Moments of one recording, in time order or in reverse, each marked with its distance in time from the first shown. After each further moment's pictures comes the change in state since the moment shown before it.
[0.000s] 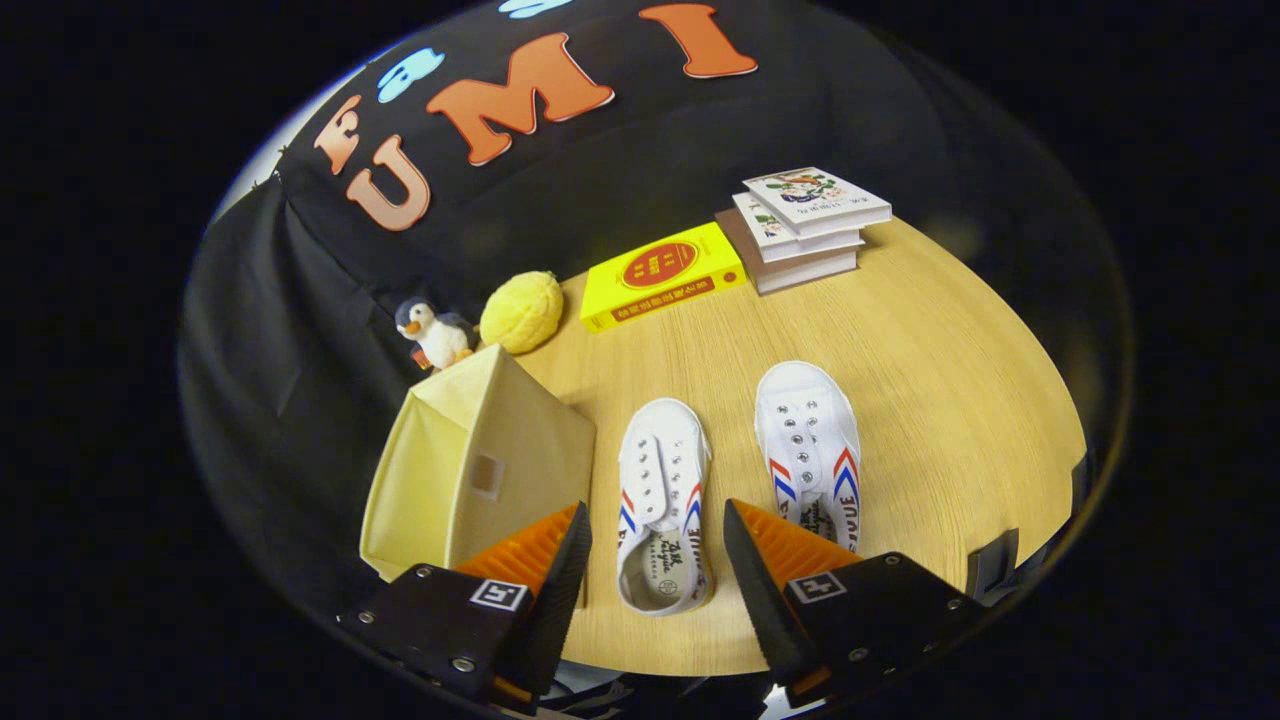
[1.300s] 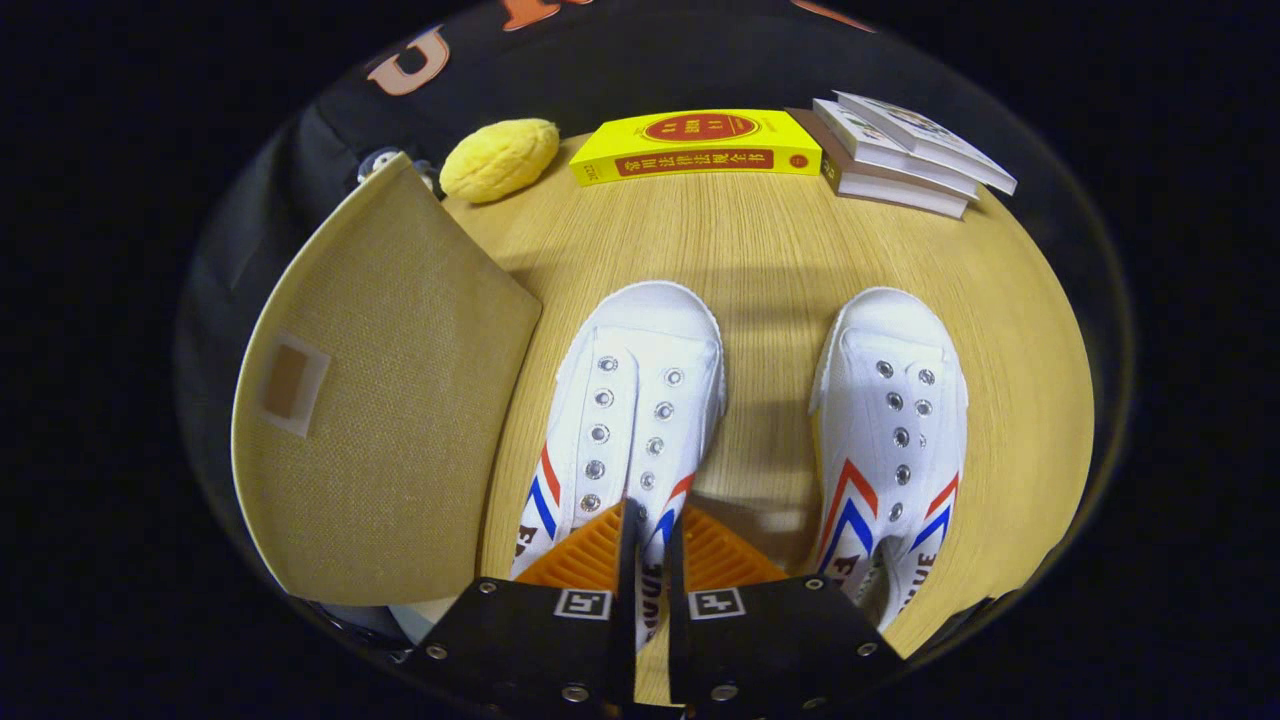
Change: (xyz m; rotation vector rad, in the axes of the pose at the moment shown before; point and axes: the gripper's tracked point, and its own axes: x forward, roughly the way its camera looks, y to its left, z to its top) arm 0.095 -0.012 -0.048 -0.153 0.268 -0.001
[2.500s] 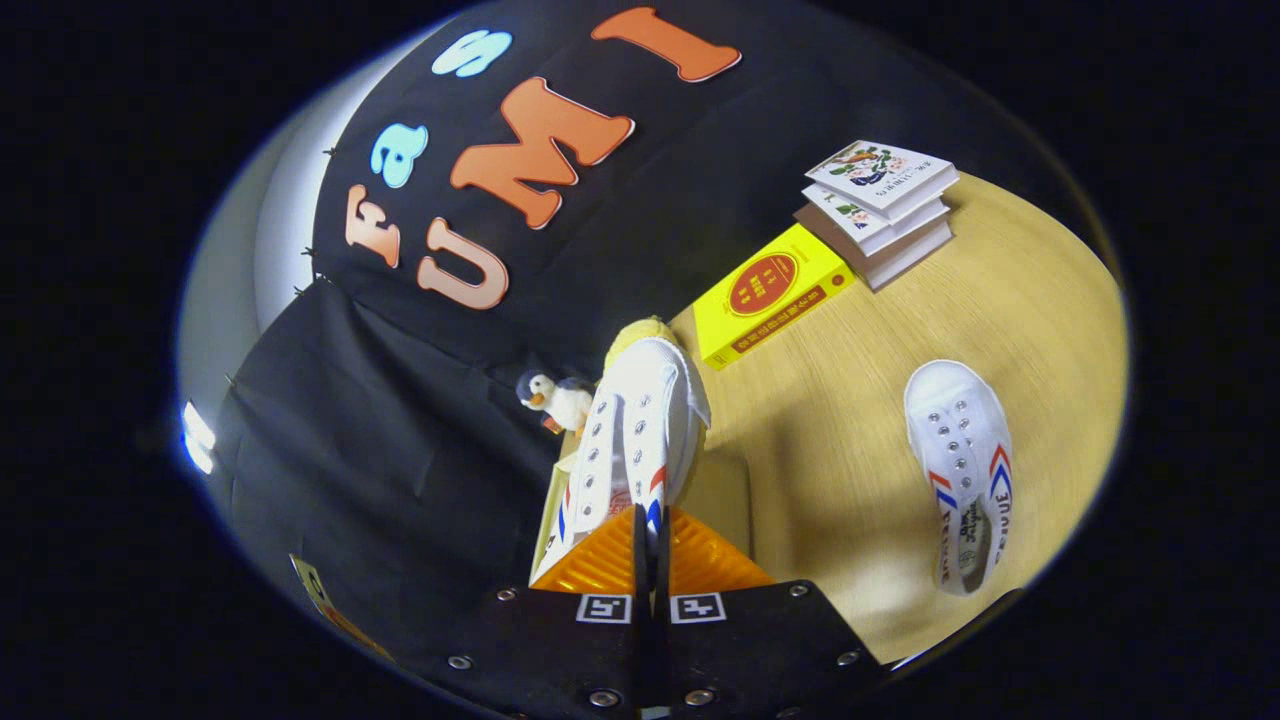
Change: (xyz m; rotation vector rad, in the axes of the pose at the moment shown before) arm -0.164 0.110 0.092 0.364 -0.413 0.464
